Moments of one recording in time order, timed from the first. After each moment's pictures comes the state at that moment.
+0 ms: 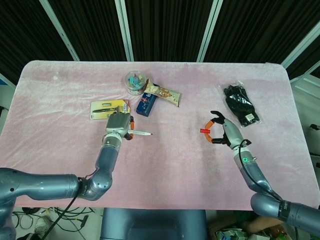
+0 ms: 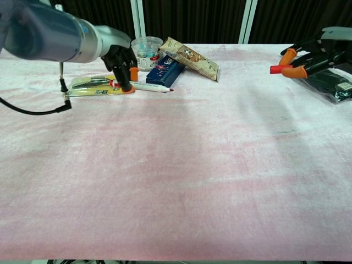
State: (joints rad) left arm -1.19 -1.56 -0.36 -1.59 0.02 1.11 0.89; right arm 0.64 -1.31 0.29 -1.62 -0.89 0.84 0.29
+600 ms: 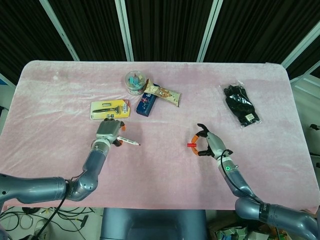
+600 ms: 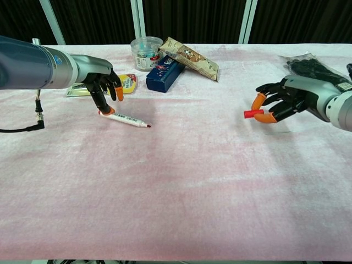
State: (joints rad) left arm -1.12 -1.52 -0.24 -1.56 0.09 0.96 0.83; right arm 0.67 -1.49 0.23 -1.50 -0.90 0.79 0.21
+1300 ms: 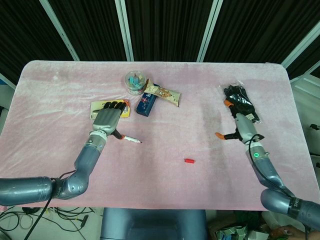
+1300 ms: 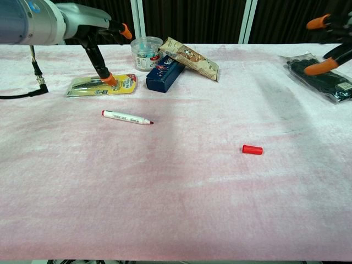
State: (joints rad) left arm -1.09 -1.36 -0.28 -1.73 0.30 1.02 0.72; right arm 0.63 -1.20 0.31 -1.56 -0.90 0.82 0.23
